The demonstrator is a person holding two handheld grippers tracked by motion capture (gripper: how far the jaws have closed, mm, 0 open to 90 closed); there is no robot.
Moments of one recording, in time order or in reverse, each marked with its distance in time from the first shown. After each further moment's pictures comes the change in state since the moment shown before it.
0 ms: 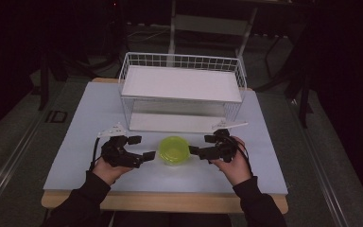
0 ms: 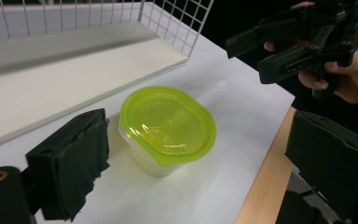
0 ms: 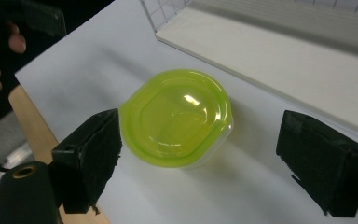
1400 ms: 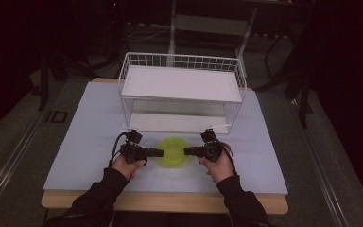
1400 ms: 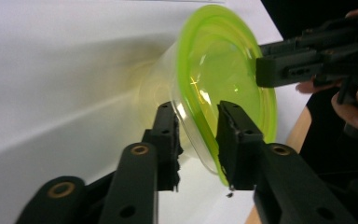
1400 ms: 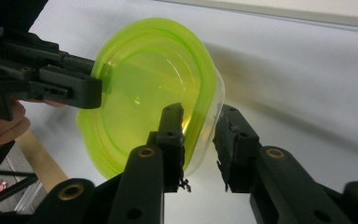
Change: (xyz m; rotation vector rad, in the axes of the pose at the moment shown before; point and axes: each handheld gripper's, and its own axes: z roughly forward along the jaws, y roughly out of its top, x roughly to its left) left arm 0.039 -0.021 0.068 0.234 -0.032 -0.375; right arm -0.010 -0.013 0.056 0.163 0.010 0.262
